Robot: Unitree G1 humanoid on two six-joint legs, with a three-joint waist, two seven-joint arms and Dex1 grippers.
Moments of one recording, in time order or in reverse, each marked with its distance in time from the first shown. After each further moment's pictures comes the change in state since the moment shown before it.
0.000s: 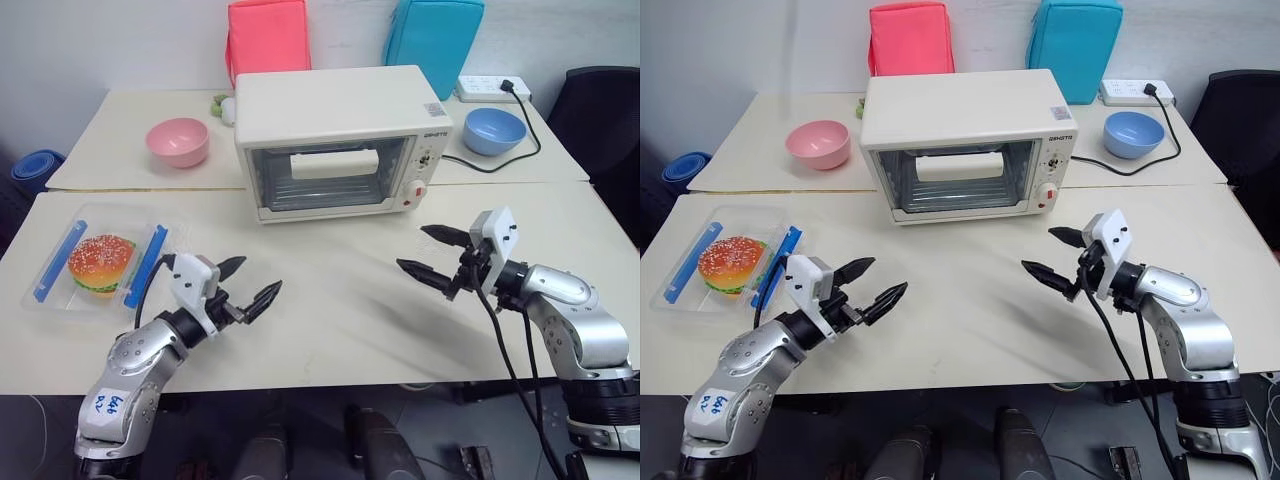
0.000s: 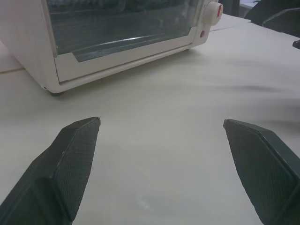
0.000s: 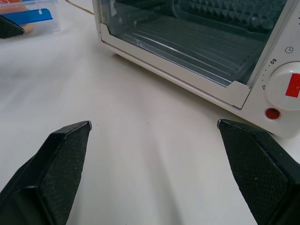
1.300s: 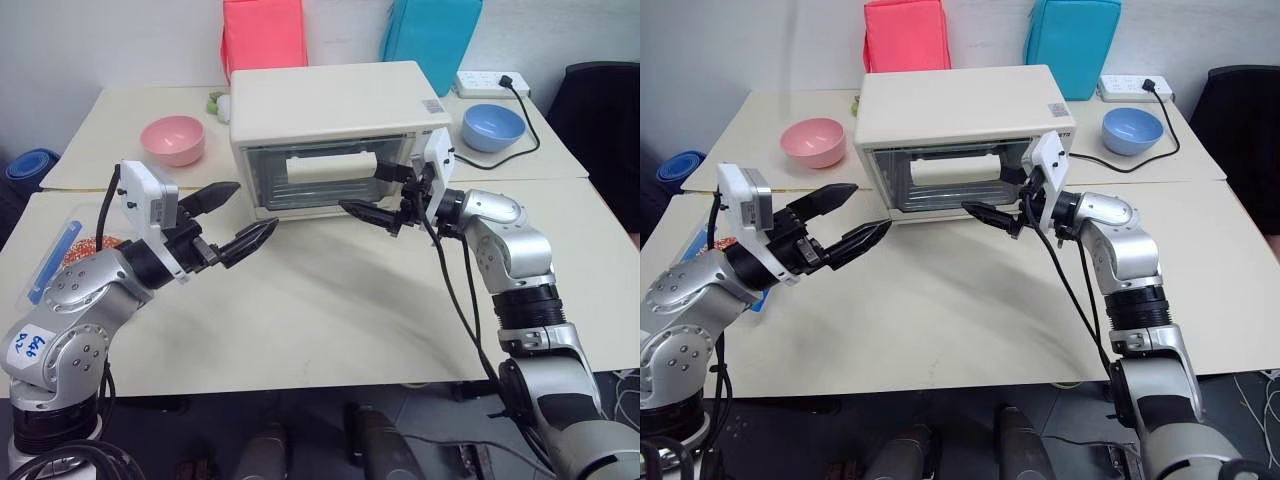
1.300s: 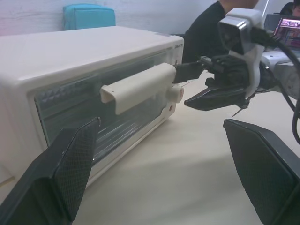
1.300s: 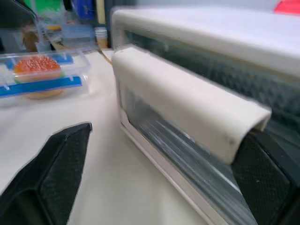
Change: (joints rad) left arm -0.316 0.201 0.165 -0.088 -0.352 0.262 -0.002; right arm -0.493 0.199 0.137 0.355 -0.065 -0.059 0.099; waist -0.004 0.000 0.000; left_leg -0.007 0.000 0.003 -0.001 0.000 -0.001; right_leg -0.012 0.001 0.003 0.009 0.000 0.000
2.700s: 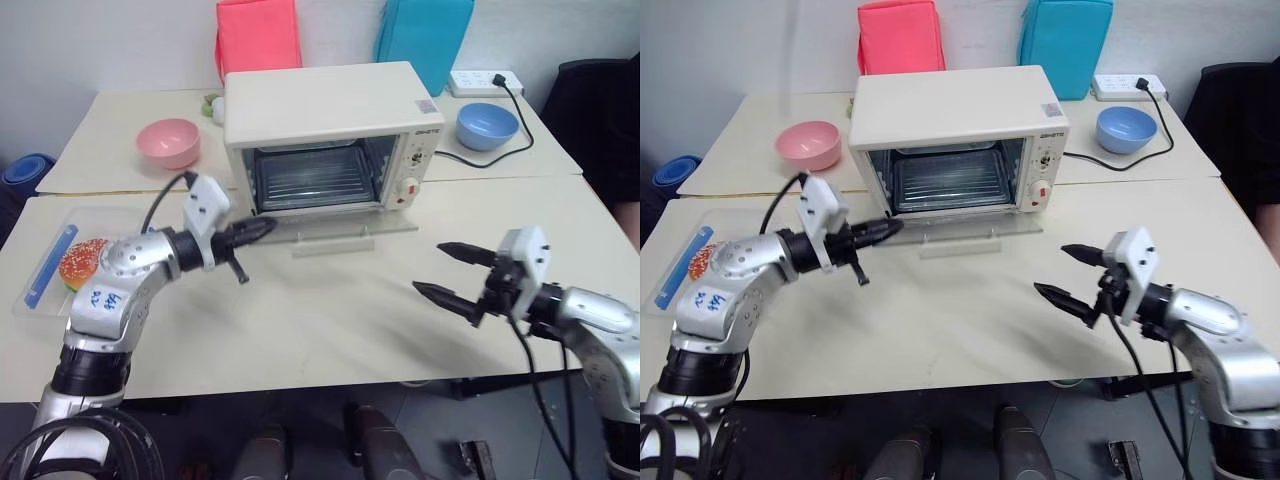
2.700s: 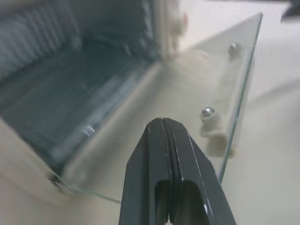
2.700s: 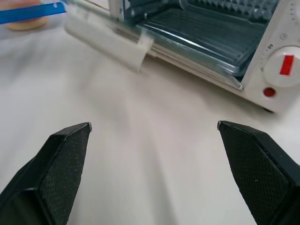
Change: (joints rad) left arm -0.125 0.041 -0.312 0.357 0.402 -0.217 -0.247; right arm 0.714 -0.316 -0.313 -0.656 0.211 0.213 -0.073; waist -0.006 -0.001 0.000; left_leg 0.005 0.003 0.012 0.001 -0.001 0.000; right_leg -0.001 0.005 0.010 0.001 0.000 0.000
